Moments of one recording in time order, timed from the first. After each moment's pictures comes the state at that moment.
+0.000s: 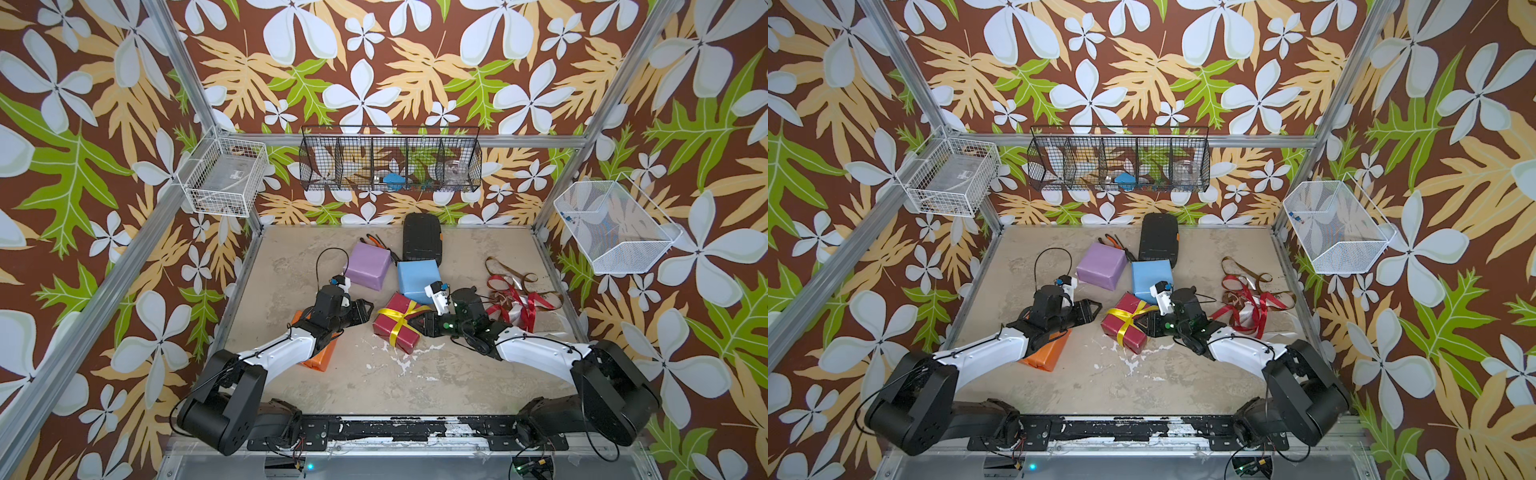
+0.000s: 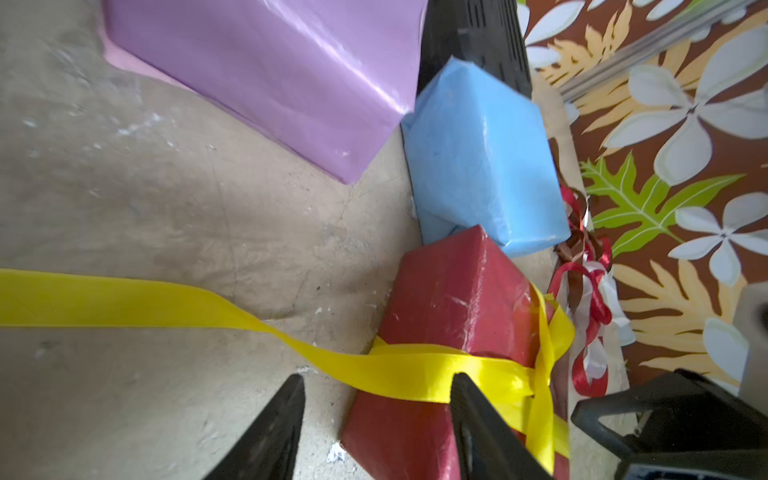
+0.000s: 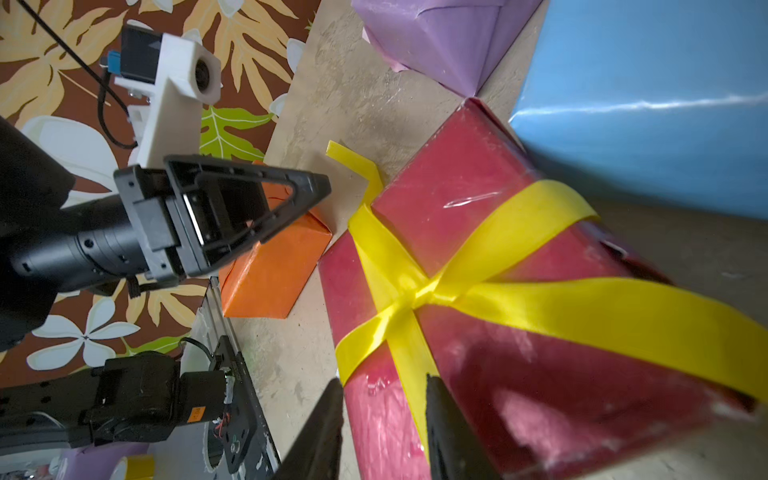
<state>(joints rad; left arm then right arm) -0.43 1.38 0.57 0.16 0.23 -0.67 0.59 1.45 0.63 0.25 -0.48 0.61</state>
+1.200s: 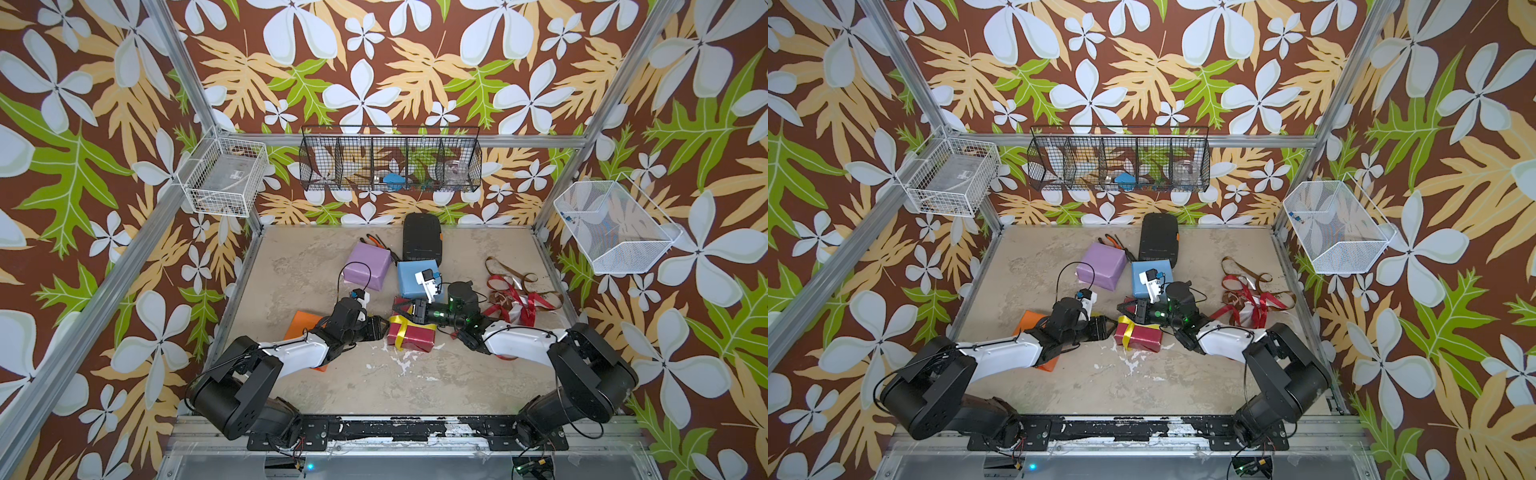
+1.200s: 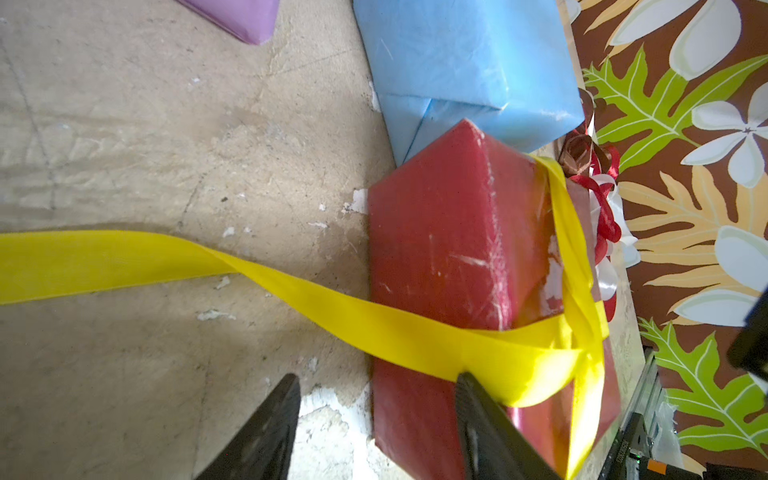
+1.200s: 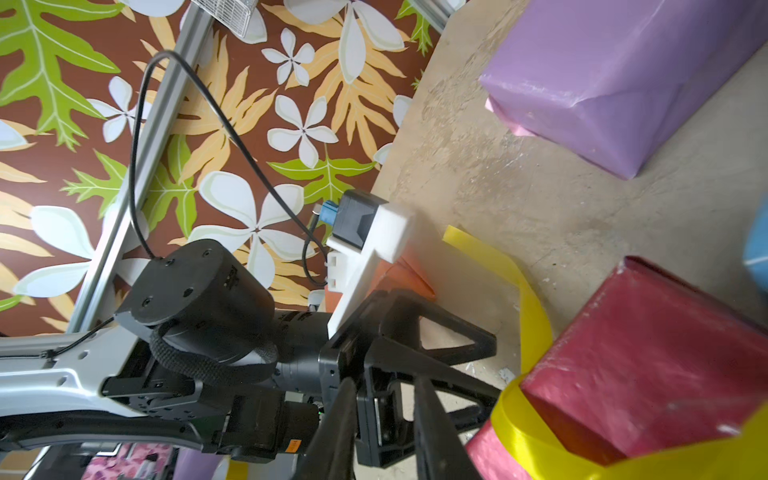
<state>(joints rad) -0.57 1.43 0.51 0.24 0.23 -0.67 0.61 1.51 0.67 0.54 -0.57 0.79</state>
